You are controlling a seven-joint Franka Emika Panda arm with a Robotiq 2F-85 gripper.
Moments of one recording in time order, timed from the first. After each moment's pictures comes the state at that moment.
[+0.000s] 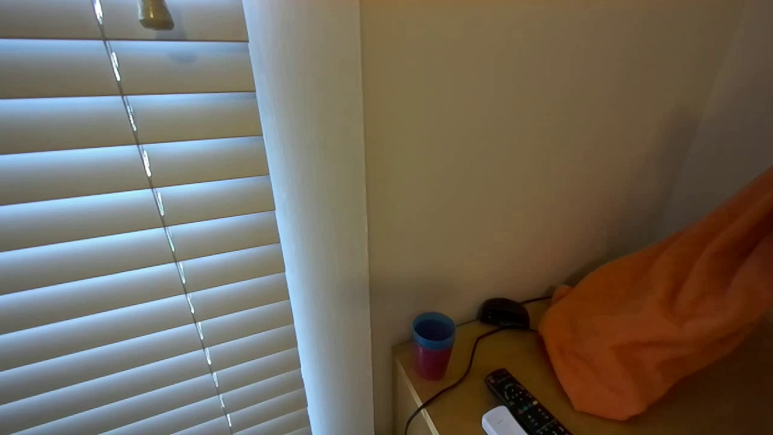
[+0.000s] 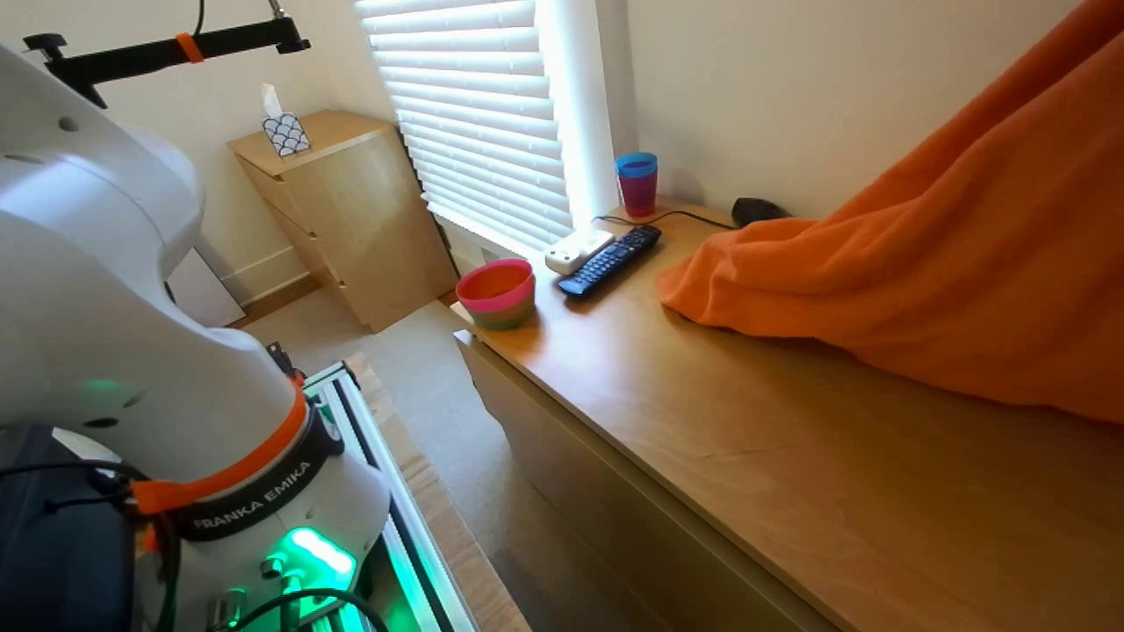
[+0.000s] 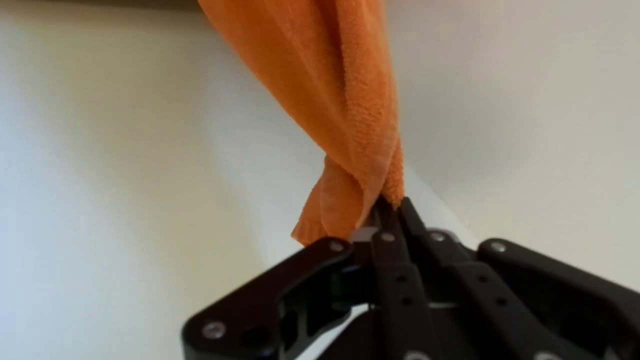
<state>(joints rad) -0.34 -0.19 -0.32 -2.07 0.17 2.70 0.47</state>
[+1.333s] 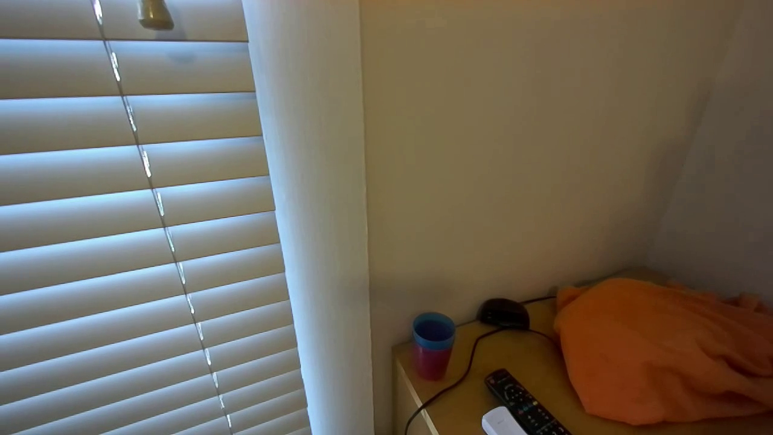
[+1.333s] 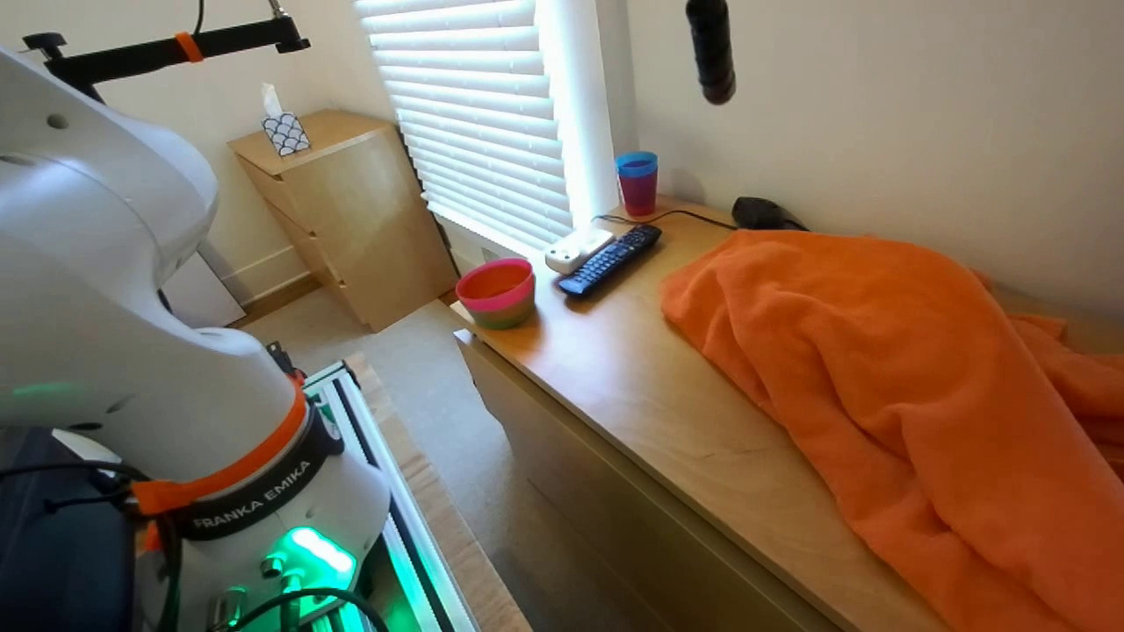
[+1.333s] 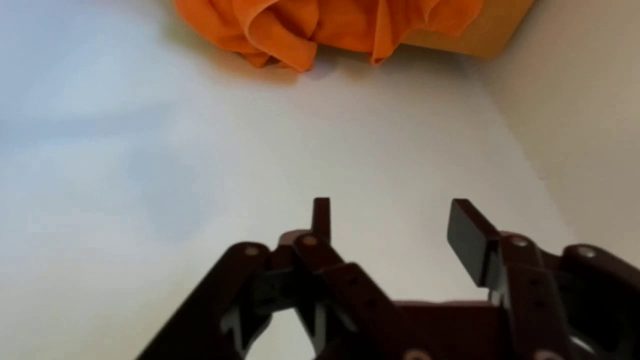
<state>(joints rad) -0.46 -0.26 -0.20 -2.15 -0.36 2.40 0.81</state>
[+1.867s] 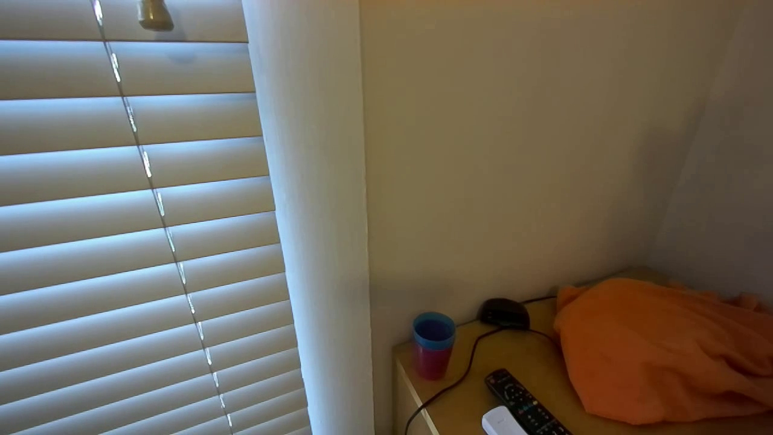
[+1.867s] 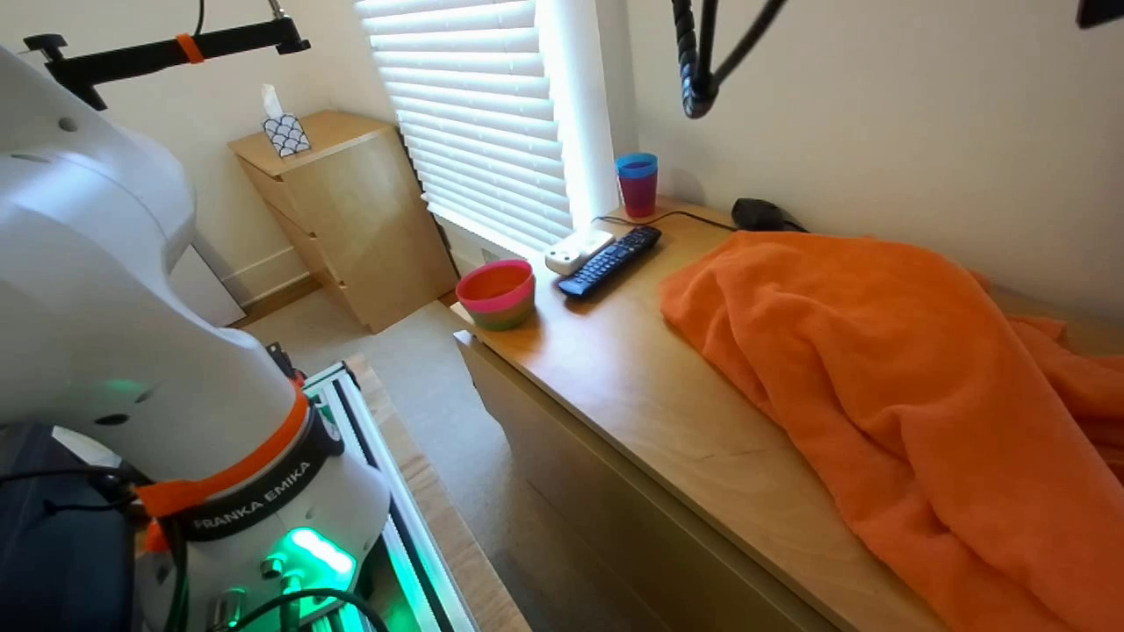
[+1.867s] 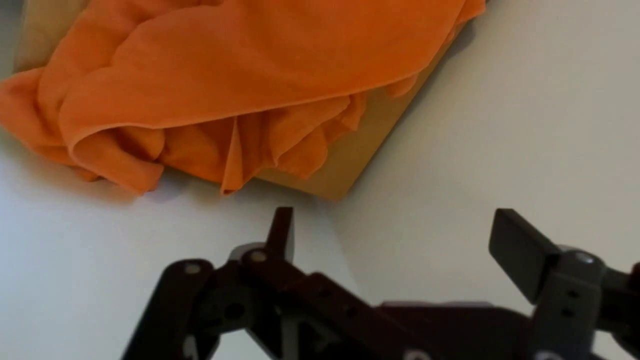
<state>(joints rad) -0.26 -0.19 -0.31 -2.17 0.13 2.40 0.32</state>
